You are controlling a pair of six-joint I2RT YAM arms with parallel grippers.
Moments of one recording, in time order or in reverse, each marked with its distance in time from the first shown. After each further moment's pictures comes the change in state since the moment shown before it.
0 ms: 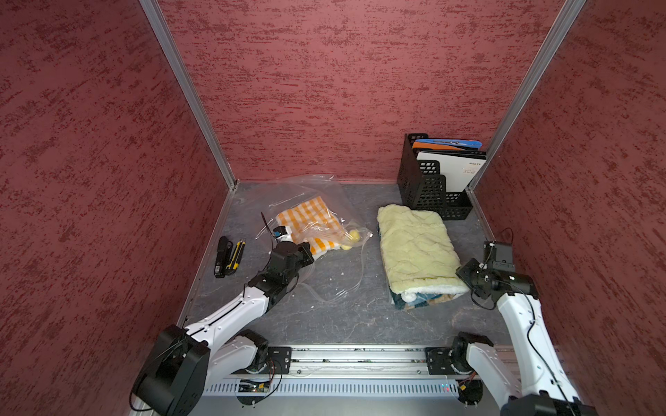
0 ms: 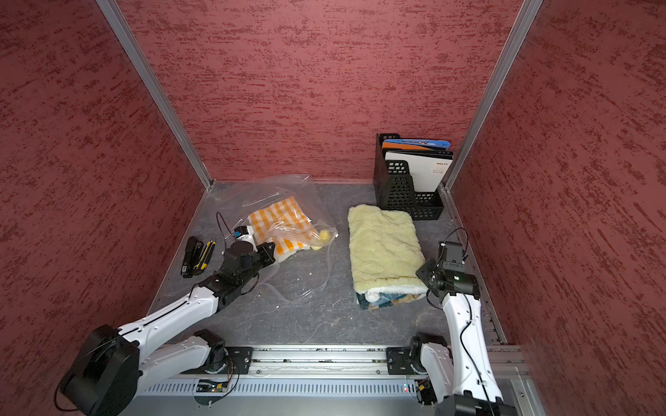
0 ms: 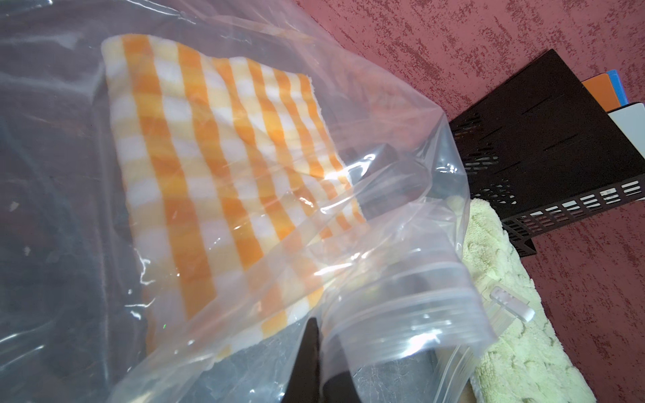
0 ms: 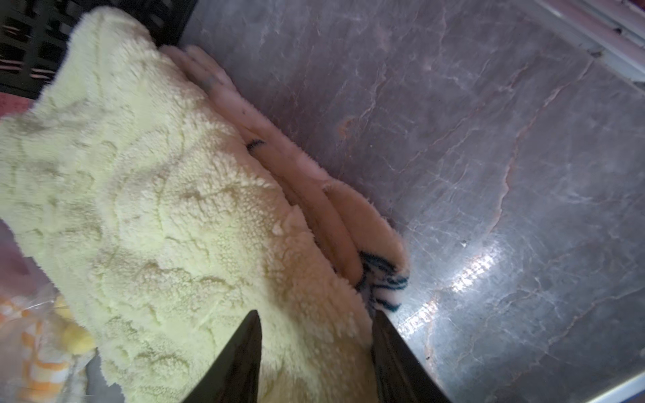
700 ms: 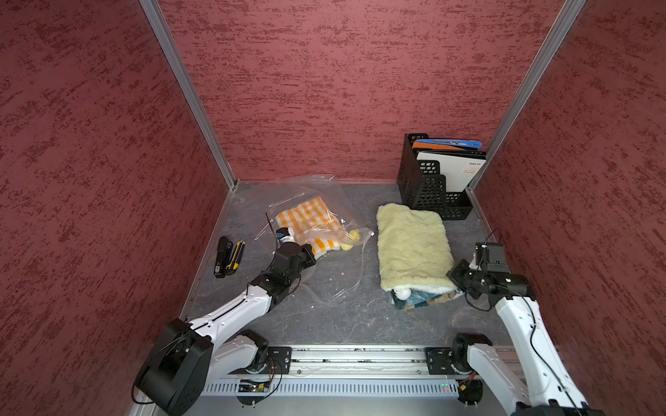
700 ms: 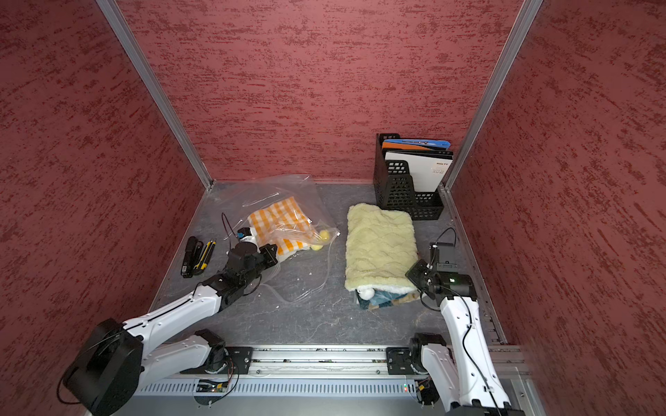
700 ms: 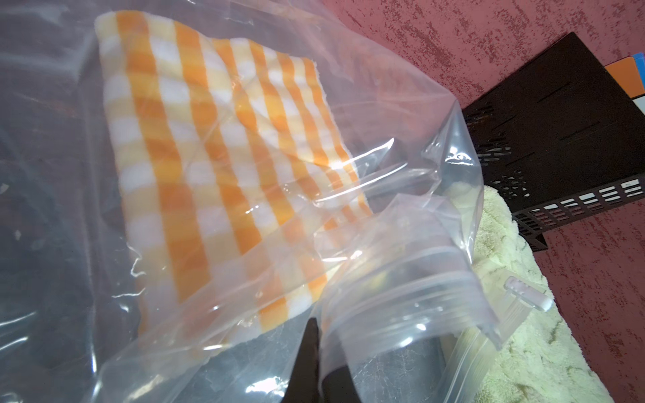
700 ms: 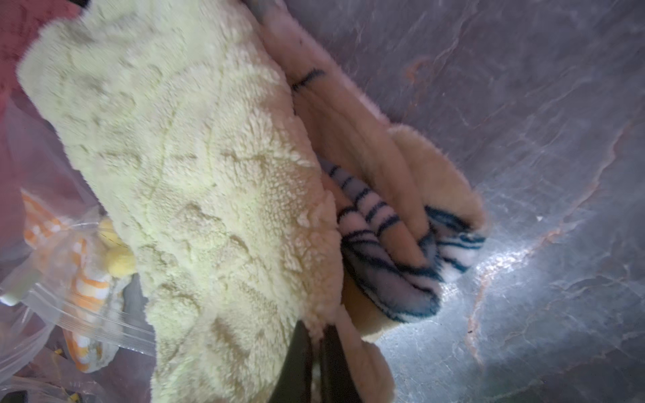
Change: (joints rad) left arm -0.026 0.034 0.000 0.006 -0.017 -0.016; right arm 0.112 0.002 0.022 -0.022 -0.089 0.026
